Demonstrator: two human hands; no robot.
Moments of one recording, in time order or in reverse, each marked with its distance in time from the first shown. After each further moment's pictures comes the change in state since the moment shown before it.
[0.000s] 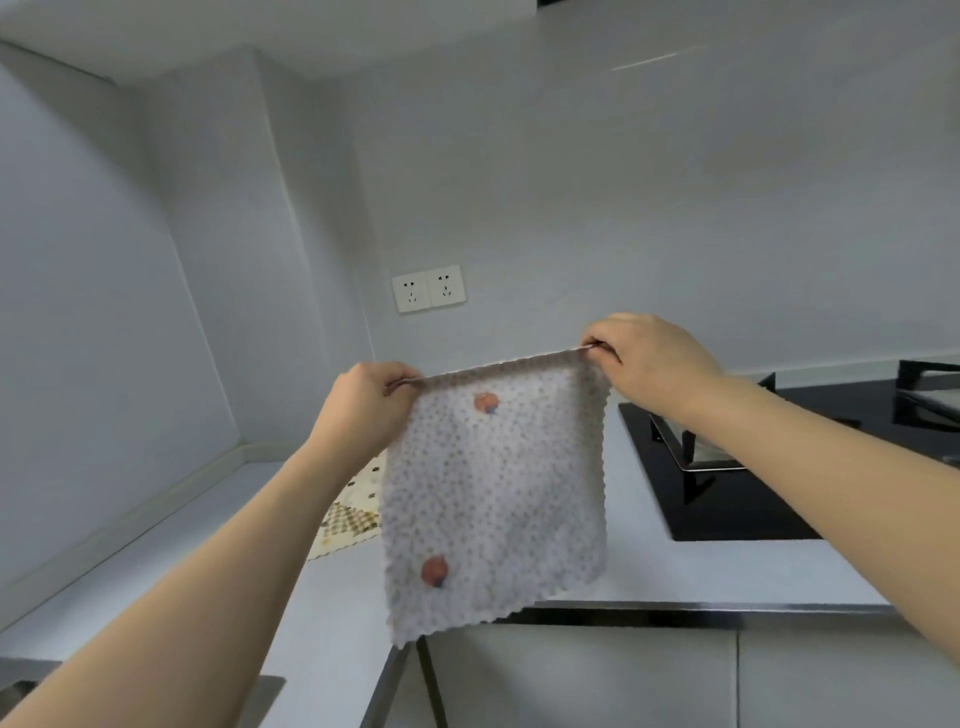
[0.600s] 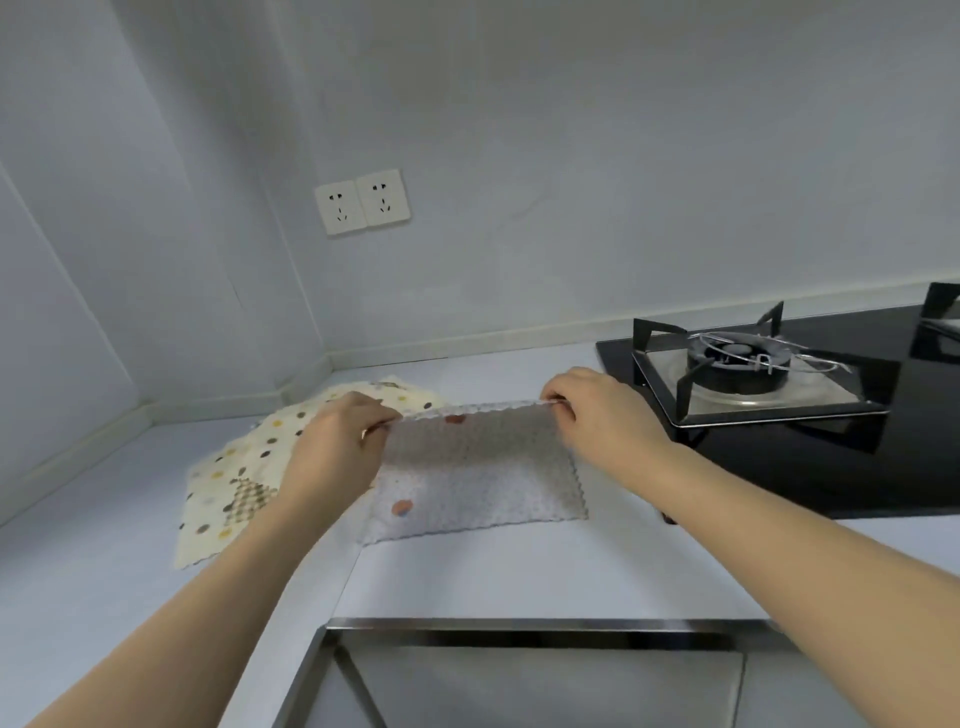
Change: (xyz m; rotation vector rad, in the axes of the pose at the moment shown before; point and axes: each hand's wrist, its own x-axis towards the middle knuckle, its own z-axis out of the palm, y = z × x) left_hand 0.029 -0.103 0.145 0.216 -0.086 0.149; right_hand -0.034 0.065 0.162 0.143 -0.171 0.176
